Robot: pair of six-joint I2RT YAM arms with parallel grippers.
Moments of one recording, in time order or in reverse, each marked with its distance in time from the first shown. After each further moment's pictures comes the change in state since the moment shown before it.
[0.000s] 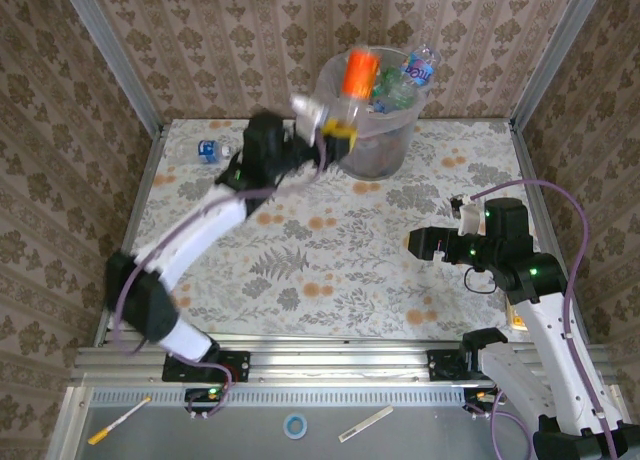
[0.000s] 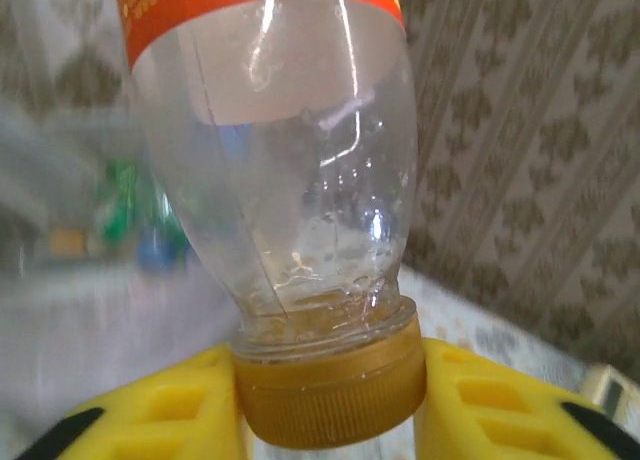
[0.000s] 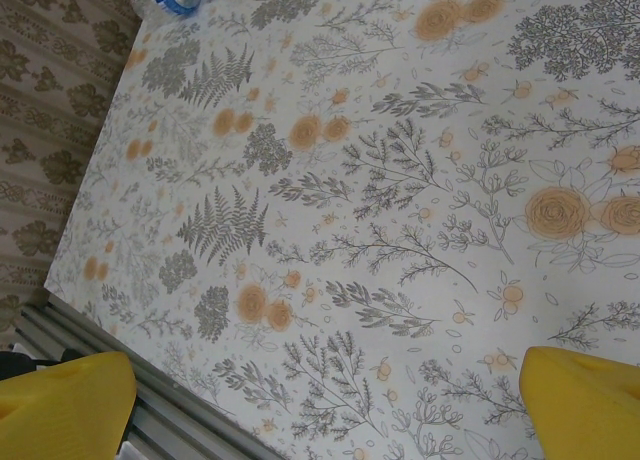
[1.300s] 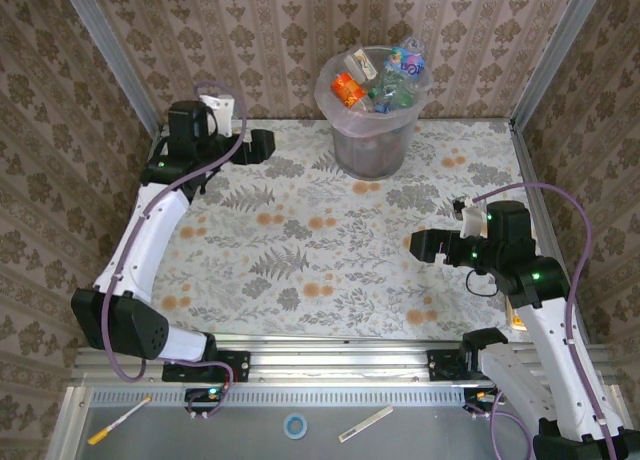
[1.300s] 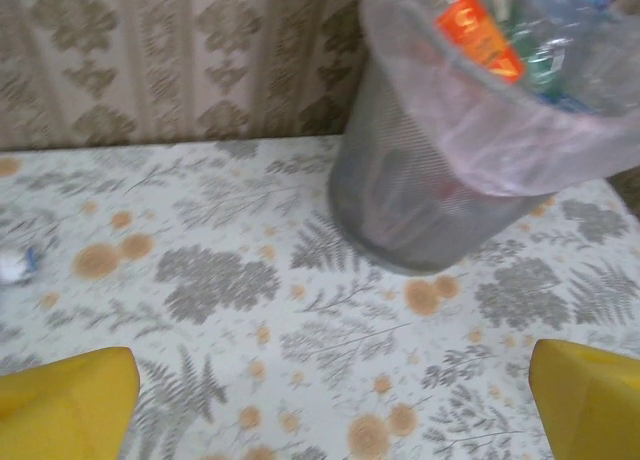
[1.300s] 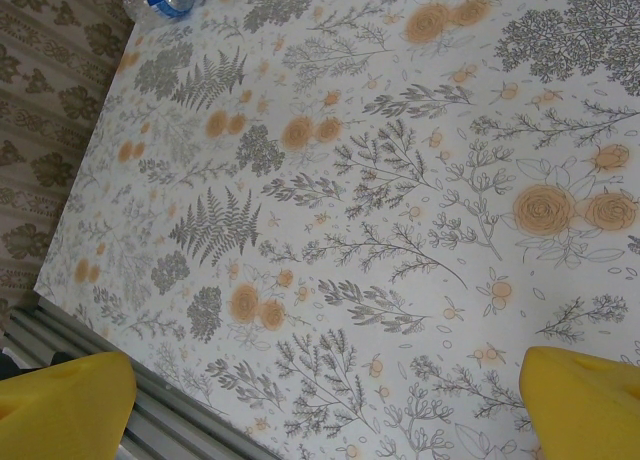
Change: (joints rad) left arm 0.394 -0.234 -0.096 -0.577 -0.134 -0.023; right arm 0.000 -0.024 0.000 -0.019 0.021 -0.003
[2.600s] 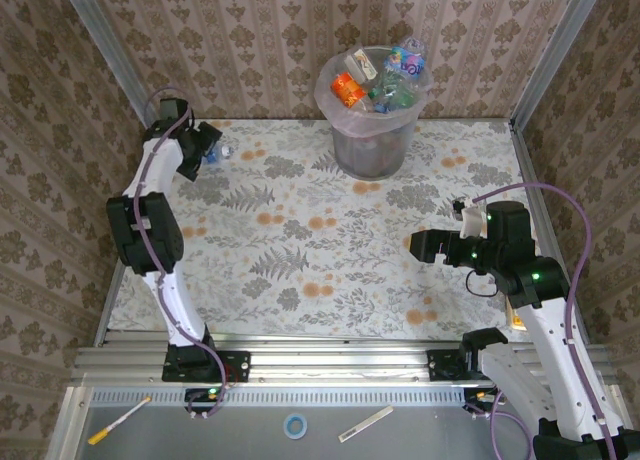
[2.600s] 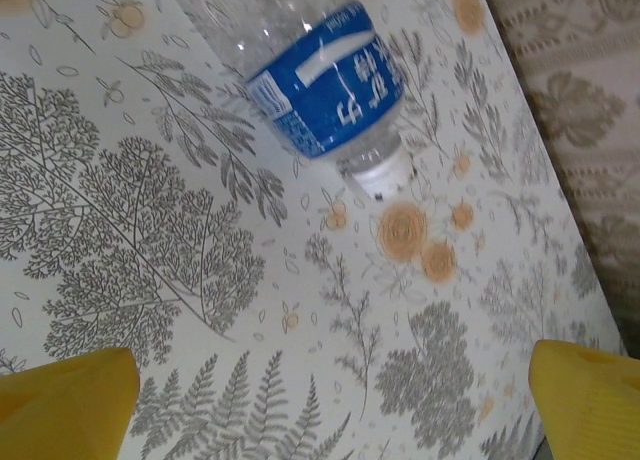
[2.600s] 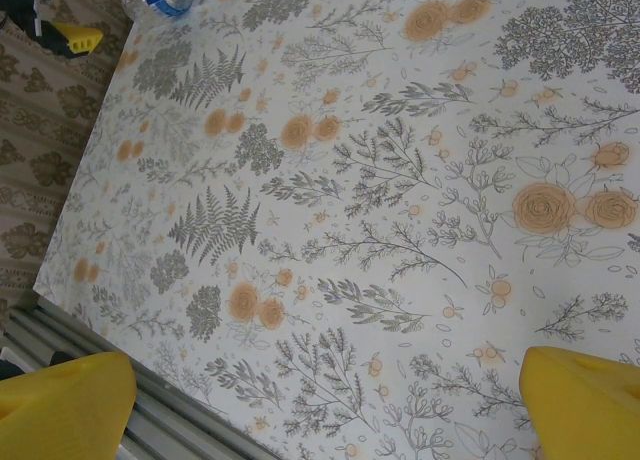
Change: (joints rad) left arm 0.280 0.631 0.343 -0.158 -0.205 -0.766; right arm 0.000 -0.001 -0.004 0.000 0.000 0.000
